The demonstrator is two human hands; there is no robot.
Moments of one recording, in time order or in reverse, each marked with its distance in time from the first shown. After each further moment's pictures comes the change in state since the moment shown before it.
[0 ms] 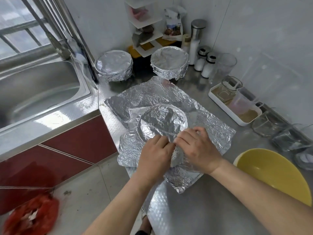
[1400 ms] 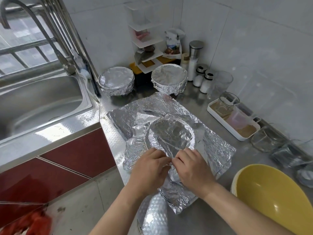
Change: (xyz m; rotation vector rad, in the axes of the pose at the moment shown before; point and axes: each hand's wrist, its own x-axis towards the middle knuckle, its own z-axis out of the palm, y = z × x) left_hand 0.000 -0.015 -0.014 -0.217 -0.161 -0.044; right_hand -0.008 -0.020 0.017 0.015 0.036 0.105
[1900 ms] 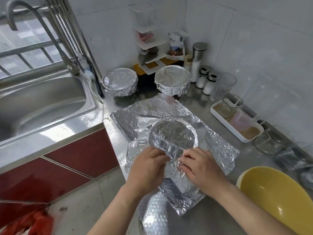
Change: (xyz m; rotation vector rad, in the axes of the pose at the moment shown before) left_hand -0.003 -0.010 -0.008 0.003 0.036 -0.025; right_hand 0.001 0.015 -0.019 0.201 -0.192 0.162
